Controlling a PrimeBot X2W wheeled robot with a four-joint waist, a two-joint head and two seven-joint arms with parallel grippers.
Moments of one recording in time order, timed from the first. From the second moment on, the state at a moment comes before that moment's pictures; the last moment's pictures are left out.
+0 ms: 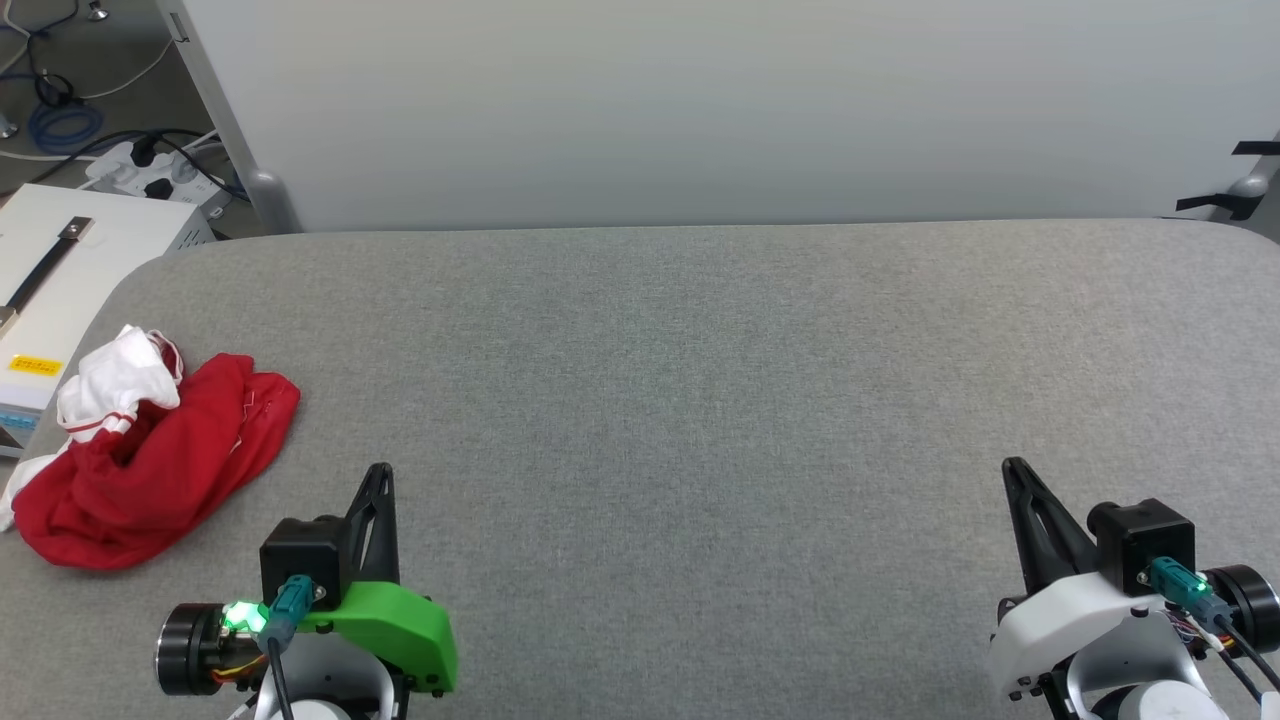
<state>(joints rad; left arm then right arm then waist) 0.02 0.05 0.00 0.00 -0.01 0.00 0.00 0.02 -0.05 0.00 0.00 0.01 0.13 0.00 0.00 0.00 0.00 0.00</state>
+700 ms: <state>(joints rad) 0.02 0.05 0.00 0.00 -0.01 0.00 0.00 0.02 -0.05 0.00 0.00 0.01 0.13 0.00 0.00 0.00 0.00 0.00</state>
